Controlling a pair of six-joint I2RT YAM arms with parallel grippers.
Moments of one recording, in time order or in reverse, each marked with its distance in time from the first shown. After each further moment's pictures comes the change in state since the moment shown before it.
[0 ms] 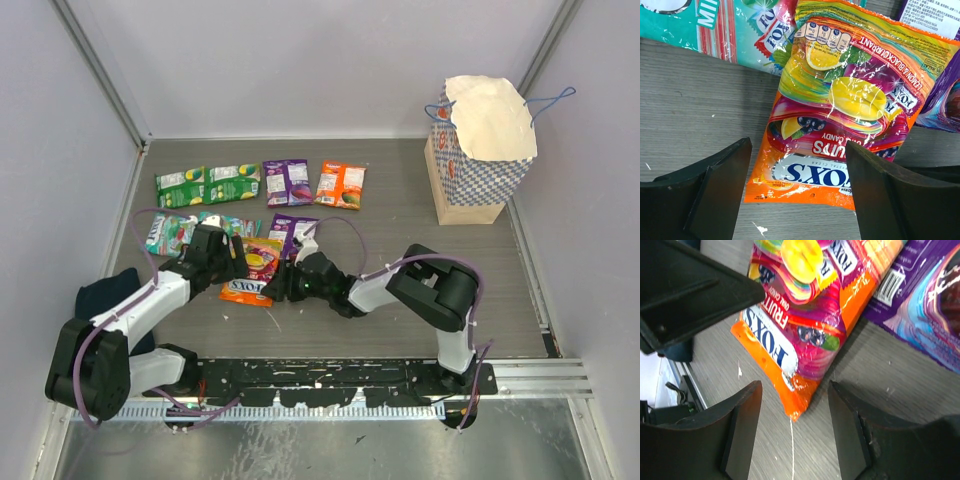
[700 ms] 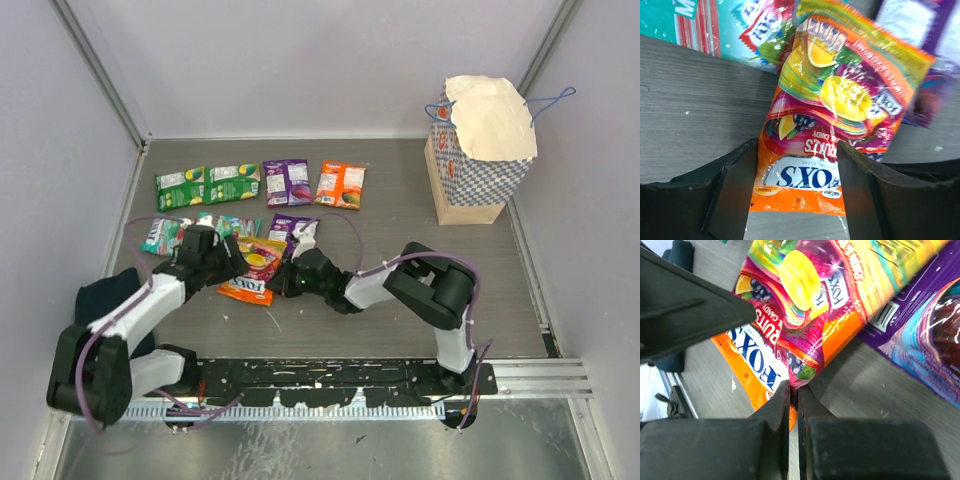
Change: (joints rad) left arm 0.064 0.046 -0.011 0.045 0.154 -0.058; right arm -0.003 0.065 0.083 -0.016 0.044 -0.010
